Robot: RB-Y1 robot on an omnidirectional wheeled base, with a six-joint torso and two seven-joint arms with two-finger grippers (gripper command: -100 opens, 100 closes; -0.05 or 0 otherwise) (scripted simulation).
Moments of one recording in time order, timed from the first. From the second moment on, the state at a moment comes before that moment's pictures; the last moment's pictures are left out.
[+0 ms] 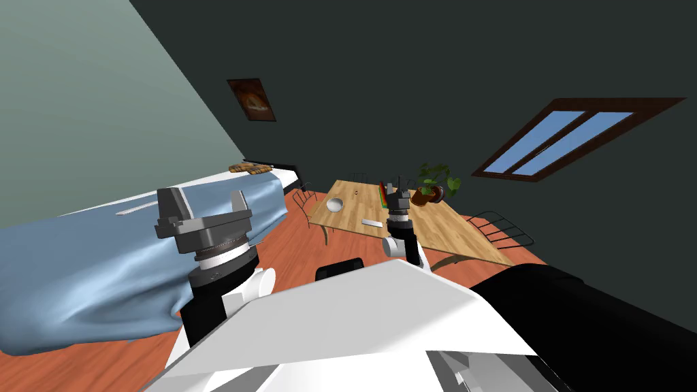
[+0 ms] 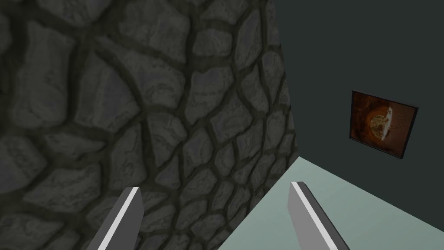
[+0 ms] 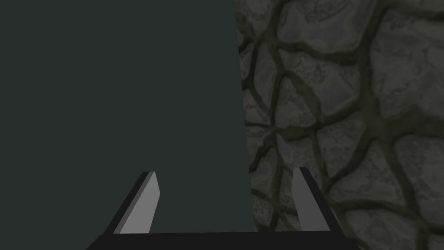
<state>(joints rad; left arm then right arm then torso) 0.53 0.01 0.00 -2.40 0.02 -0.57 0.15 0.47 0.03 0.00 -2.34 0.05 -0.44 0.05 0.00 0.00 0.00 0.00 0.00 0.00</state>
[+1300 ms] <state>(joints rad) 0.53 0.01 0.00 -2.40 0.02 -0.57 0.15 0.62 -0.31 0.06 -2.16 0.15 -0.34 0.17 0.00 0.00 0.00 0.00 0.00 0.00</state>
